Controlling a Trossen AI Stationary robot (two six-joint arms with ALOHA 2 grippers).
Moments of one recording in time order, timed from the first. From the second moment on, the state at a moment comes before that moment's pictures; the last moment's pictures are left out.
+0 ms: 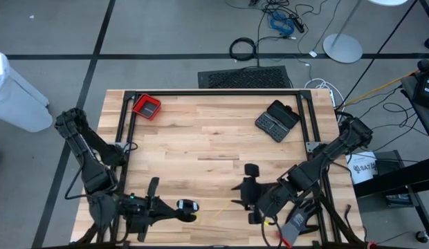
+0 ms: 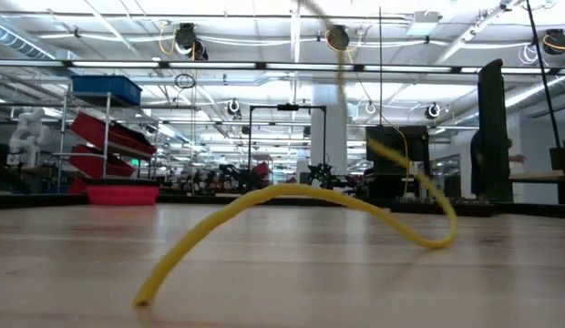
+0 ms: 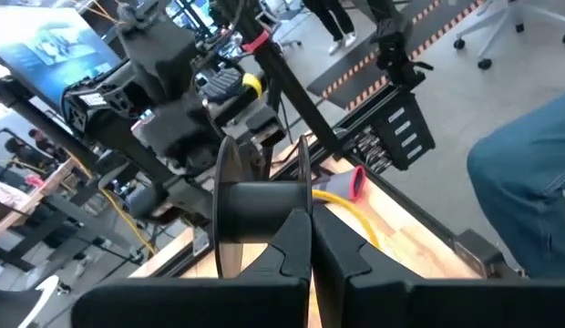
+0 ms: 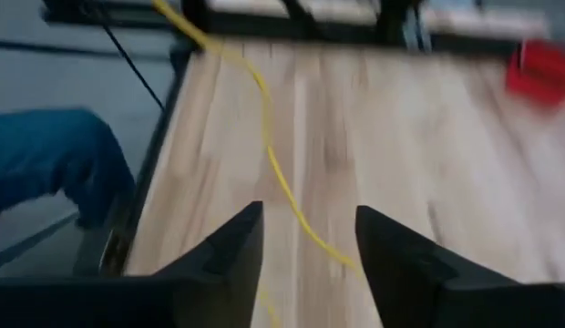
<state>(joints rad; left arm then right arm) -0.93 1.33 1.20 -0.10 -0.71 0.44 0.63 1.58 1.41 -0.51 0.50 0.34</state>
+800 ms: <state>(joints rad) -0.88 1.34 1.20 0.08 -0.95 0.35 0.54 1.76 1.41 -0.15 0.46 -0.04</state>
